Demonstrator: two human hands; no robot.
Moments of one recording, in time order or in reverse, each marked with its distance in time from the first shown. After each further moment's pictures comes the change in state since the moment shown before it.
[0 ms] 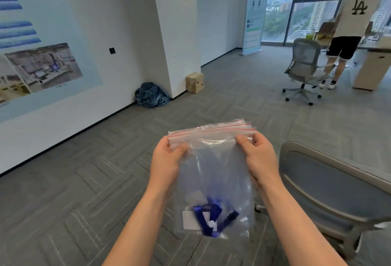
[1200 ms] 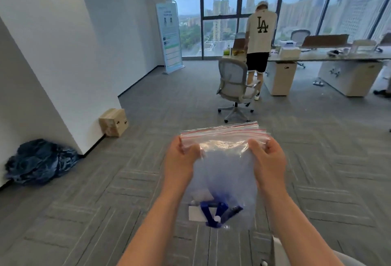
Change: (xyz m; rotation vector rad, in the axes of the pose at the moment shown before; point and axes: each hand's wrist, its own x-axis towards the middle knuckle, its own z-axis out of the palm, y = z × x) left_hand 0.677 -0.061 0.471 0.098 -0.439 0.016; right_hand 0.735 0.073 -0.041 -0.043 0.619 -0.049
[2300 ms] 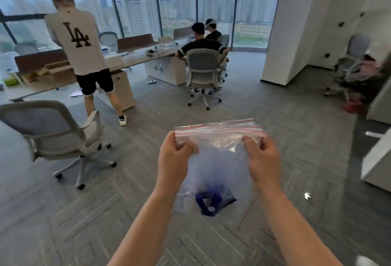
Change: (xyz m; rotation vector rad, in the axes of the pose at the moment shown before) left_hand 0.497 0.000 0.608 -0.234 -0.953 0.147; right_hand 0.594 0.074 -0.118 -0.199 0.975 -0.066
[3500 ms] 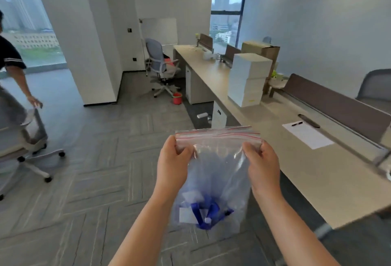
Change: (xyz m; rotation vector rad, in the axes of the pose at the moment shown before) left_hand 0.354 -0.066 0.645 -0.072 -1.012 0.034; right_hand 0.521 0.078 -0.227 -0.229 0.957 0.010
